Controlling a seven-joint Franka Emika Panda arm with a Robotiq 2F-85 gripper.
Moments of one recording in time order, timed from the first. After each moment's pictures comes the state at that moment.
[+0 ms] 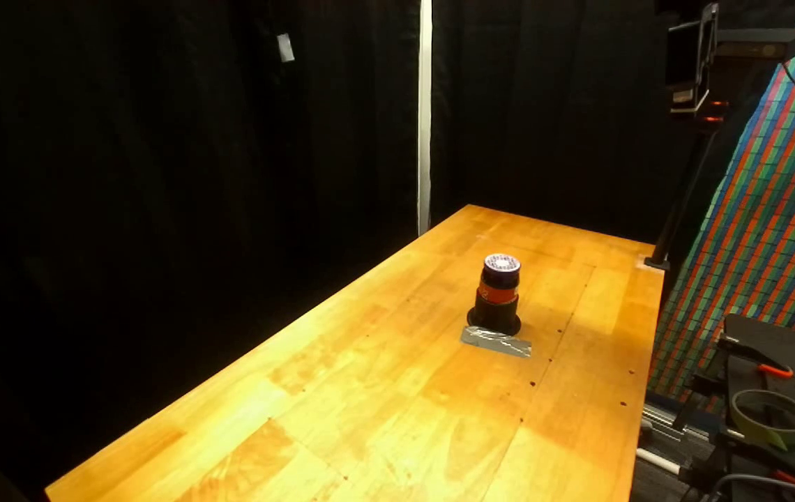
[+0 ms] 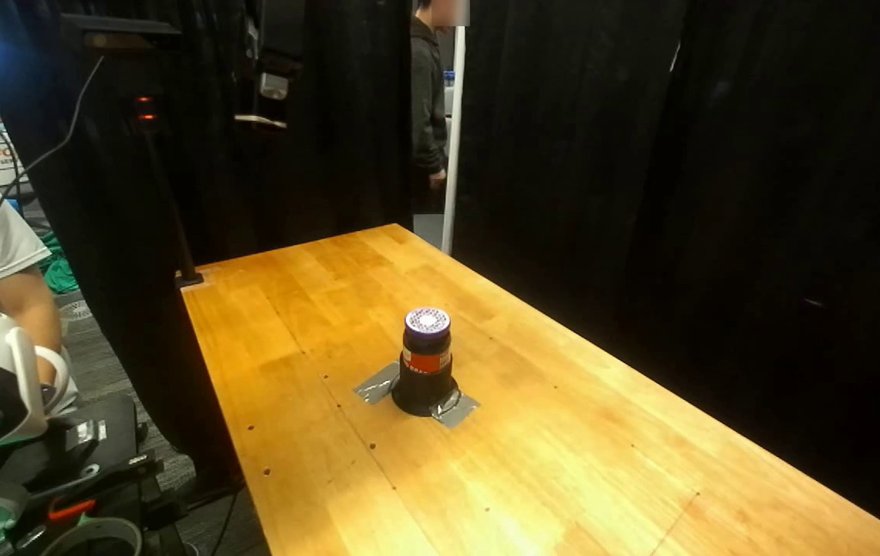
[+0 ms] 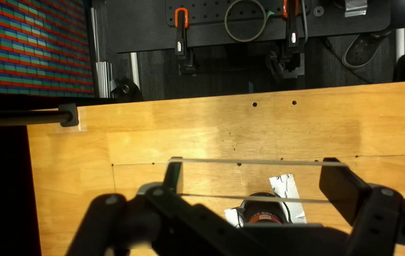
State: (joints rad) arm 0.01 -0.34 0.17 -2.08 -0.09 1.50 0.20
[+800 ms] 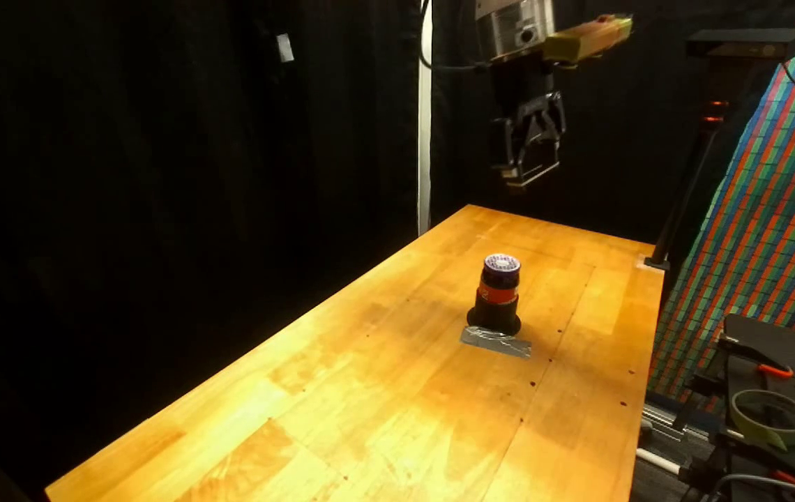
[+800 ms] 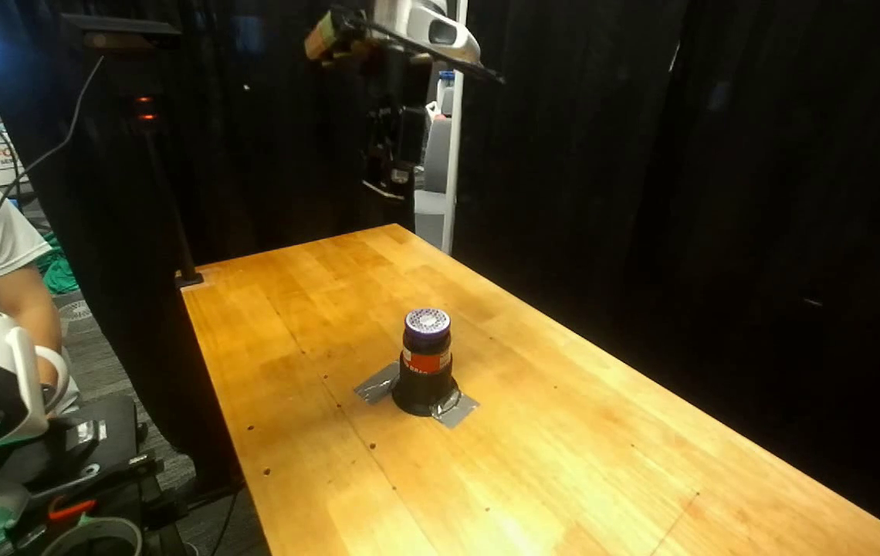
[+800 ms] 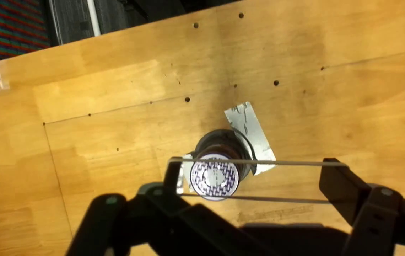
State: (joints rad) arm 0.11 0.21 0.18 -1.71 -0.11 1.65 0.46
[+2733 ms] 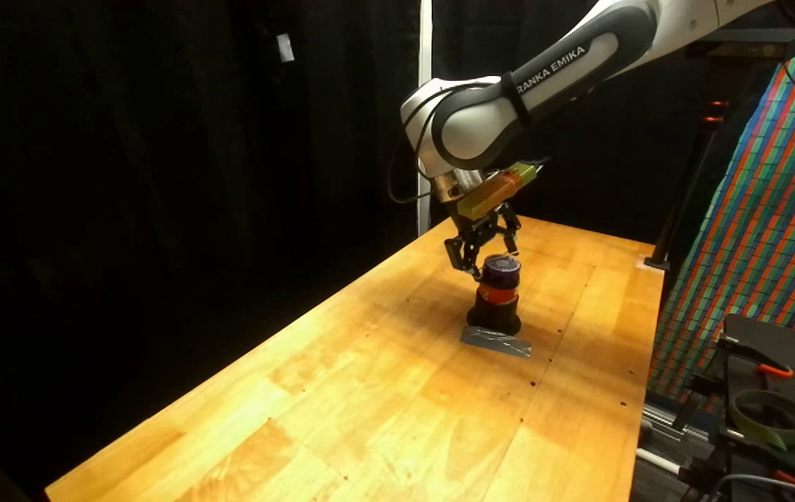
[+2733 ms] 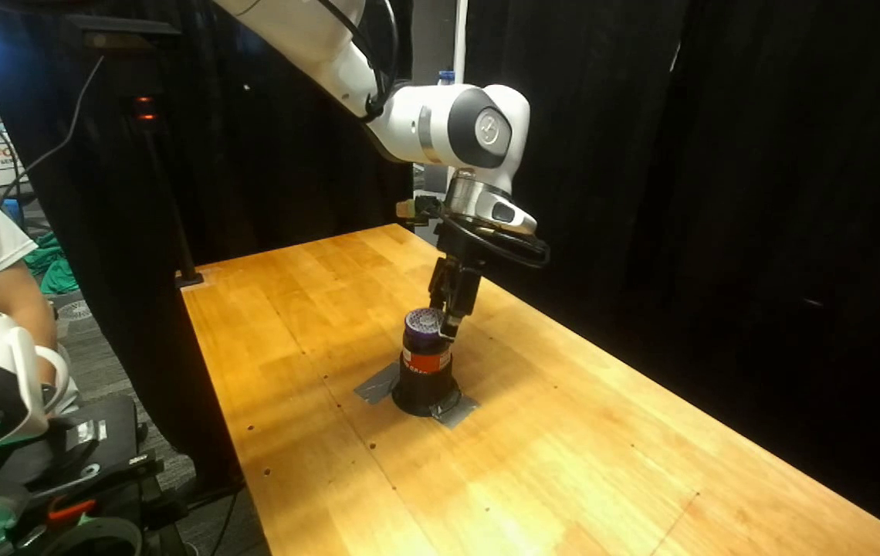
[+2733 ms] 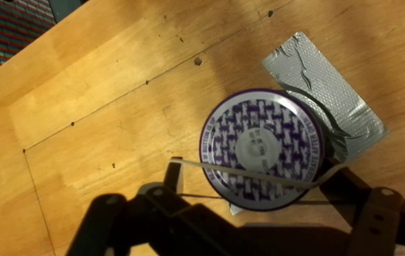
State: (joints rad) arm 0.19 0.71 -0.01 -1.44 -0.14 1.69 0.61
